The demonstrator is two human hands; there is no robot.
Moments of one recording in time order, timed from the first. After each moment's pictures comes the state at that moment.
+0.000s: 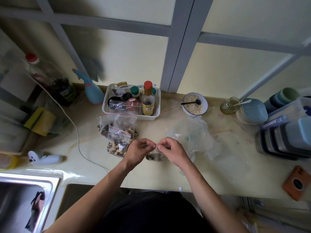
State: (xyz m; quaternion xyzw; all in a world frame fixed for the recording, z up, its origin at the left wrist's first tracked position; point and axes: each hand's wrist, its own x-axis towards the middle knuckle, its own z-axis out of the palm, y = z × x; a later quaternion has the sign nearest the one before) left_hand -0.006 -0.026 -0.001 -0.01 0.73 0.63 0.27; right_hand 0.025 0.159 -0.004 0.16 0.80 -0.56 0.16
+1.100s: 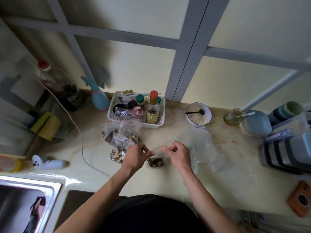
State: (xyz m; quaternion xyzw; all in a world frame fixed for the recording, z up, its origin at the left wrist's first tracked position) left_hand -0.023 -0.039 0.014 -0.01 0.89 0.41 0.19; right_hand 0.007 0.158 -0.008 0.24 0.86 -0.46 0.02
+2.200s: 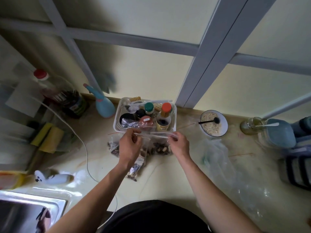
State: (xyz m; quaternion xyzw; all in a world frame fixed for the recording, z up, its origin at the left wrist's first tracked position) left_hand -0.120 -0.072 0.004 -0.09 0.86 0.51 0.04; right_hand -0.115 0.131 -0.023 0.28 0.83 -0.48 0.09
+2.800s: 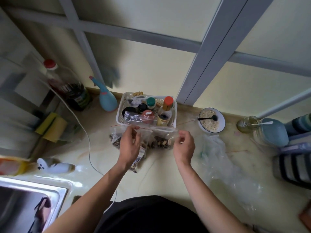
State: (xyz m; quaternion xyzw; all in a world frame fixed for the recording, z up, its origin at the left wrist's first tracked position) left_hand -0.089 -0.085 0.001 -0.04 0.85 0.53 -0.02; right_hand -0.068 0.114 -0.012 0.32 0.84 -0.43 -0.12
